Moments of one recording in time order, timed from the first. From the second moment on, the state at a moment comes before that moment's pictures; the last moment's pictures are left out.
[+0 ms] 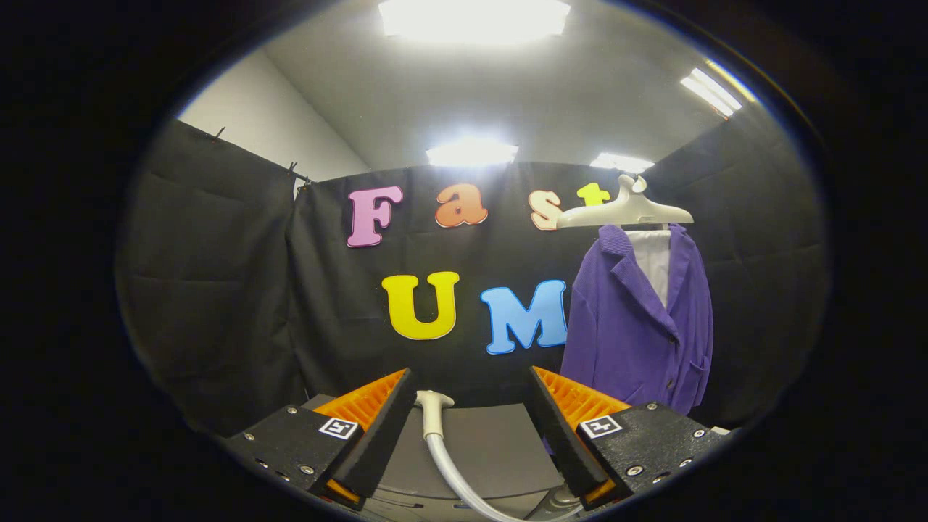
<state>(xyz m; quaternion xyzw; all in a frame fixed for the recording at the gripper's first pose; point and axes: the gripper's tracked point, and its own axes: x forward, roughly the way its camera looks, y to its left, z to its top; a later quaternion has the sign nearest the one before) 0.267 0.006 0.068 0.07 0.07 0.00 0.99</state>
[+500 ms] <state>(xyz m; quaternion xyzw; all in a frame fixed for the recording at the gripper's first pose) 0.383 0.045 0.019 0.09 0.14 0.00 0.99</state>
